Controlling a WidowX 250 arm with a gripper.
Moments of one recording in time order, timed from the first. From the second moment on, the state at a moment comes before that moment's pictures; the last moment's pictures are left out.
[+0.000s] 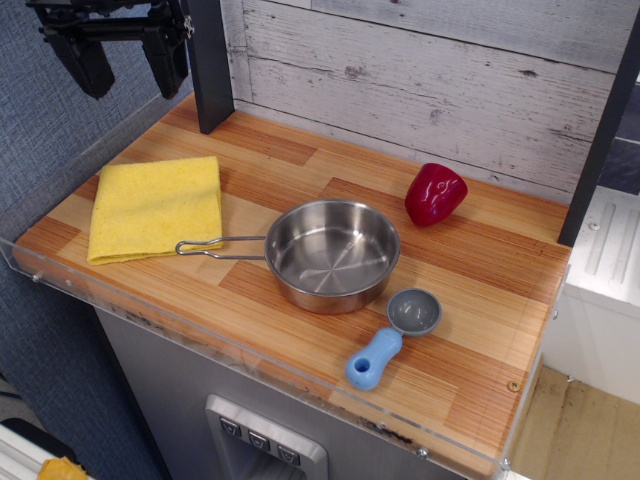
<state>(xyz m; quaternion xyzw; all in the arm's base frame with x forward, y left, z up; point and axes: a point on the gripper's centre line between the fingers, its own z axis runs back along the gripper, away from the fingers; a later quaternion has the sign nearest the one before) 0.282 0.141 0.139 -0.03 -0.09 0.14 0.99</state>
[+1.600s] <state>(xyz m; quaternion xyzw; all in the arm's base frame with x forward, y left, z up) 0.386 -0.030 0.113 -0.05 -0.06 -0.12 0.99</state>
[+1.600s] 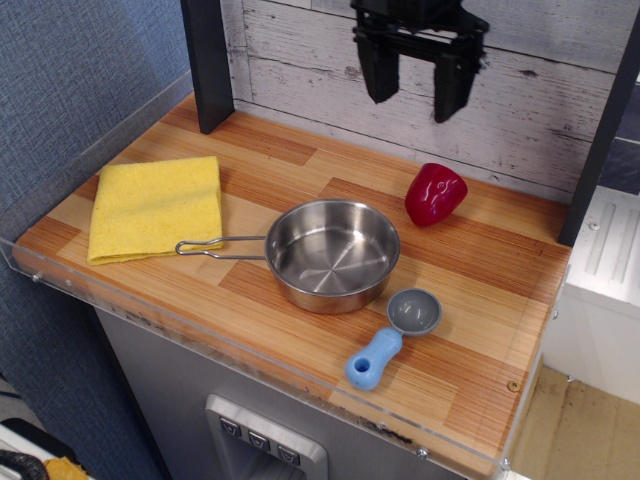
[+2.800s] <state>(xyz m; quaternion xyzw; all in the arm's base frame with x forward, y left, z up) 0.354 -0.020 0.097 0.00 -0.09 -0.05 1.00</state>
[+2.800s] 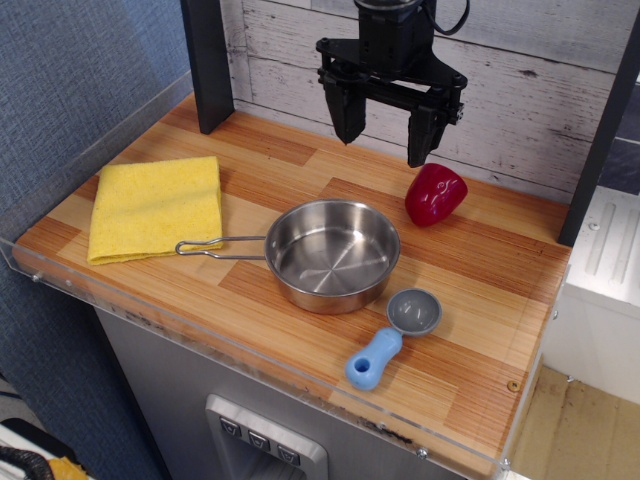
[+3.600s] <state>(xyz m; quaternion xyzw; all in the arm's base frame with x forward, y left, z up) 0.372 -0.036 0.043 0.00 -0.09 -0.05 0.99</state>
